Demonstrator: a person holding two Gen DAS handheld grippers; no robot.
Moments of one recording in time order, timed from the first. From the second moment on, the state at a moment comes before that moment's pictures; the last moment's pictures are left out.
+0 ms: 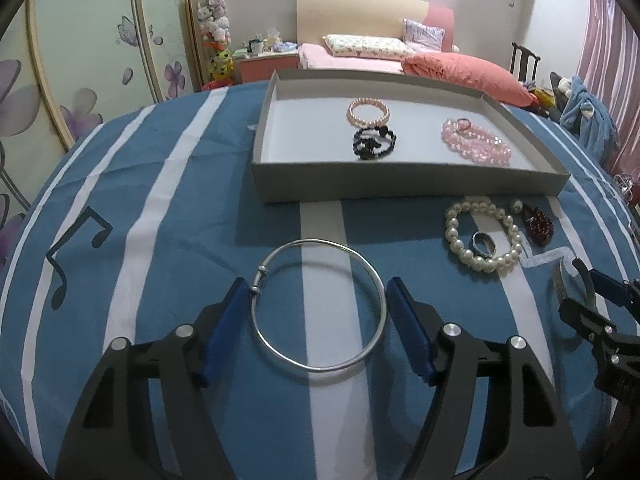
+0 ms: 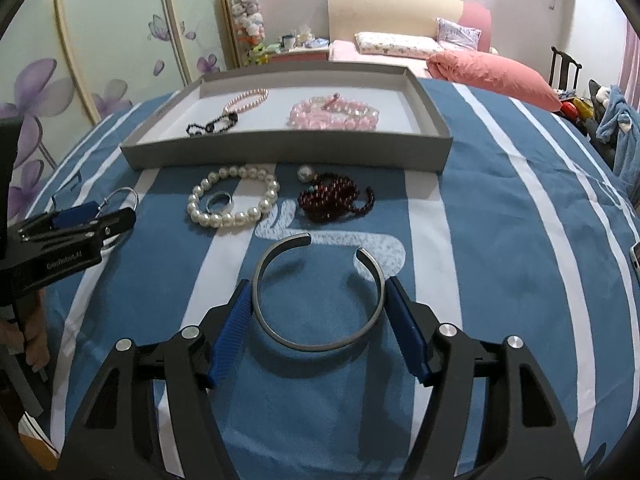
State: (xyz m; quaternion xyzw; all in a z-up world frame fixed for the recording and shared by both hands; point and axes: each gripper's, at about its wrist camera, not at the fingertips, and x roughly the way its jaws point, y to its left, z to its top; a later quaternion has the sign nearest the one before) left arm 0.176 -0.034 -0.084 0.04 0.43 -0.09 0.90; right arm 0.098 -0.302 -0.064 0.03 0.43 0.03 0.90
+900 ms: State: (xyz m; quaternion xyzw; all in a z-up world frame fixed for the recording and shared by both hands) left arm 0.127 -0.025 -0.002 0.00 0.23 -0.07 0.97; right arm 0.081 -0.283 0.017 0.01 0.19 0.01 0.98
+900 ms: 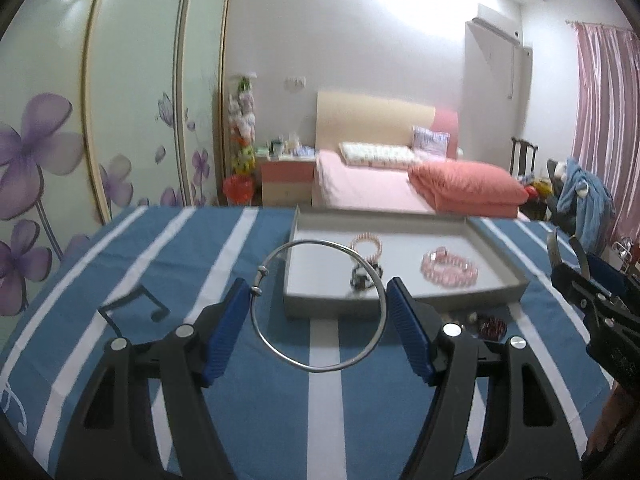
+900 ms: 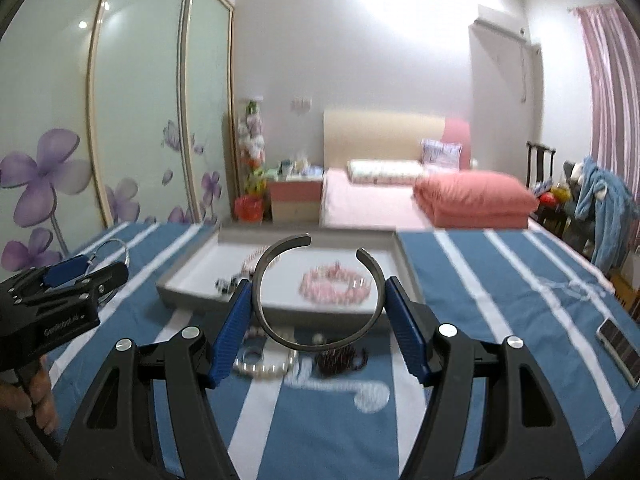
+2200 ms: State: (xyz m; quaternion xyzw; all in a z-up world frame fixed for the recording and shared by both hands) left arm 0.238 -0.059 -0.008 0.00 0.22 -0.07 0.97; right arm 0.191 -0.288 0.005 0.02 0.18 -0.02 0.98
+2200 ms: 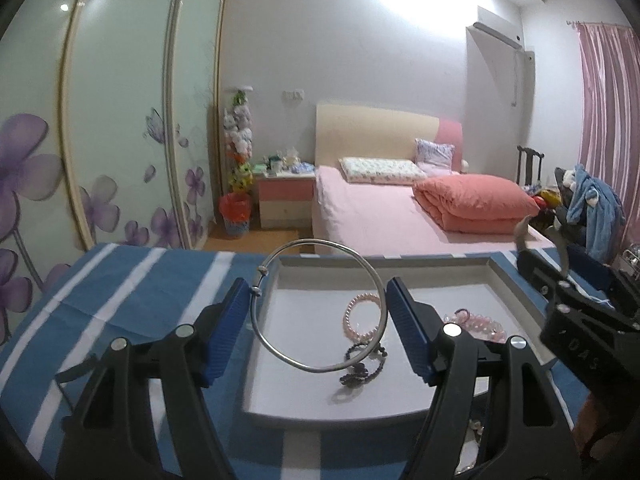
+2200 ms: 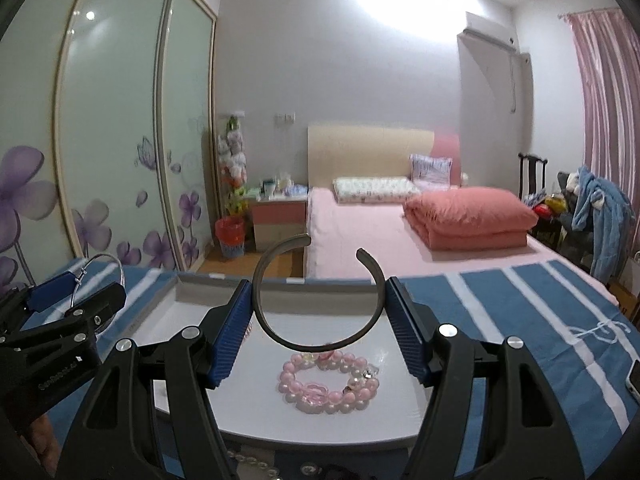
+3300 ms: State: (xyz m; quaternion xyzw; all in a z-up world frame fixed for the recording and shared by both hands) left arm 0.251 -0.035 -0.021 -0.03 0.29 -0.08 0.95; right arm 0.200 -0.328 -0.009 0.08 0.29 -0.03 0.95
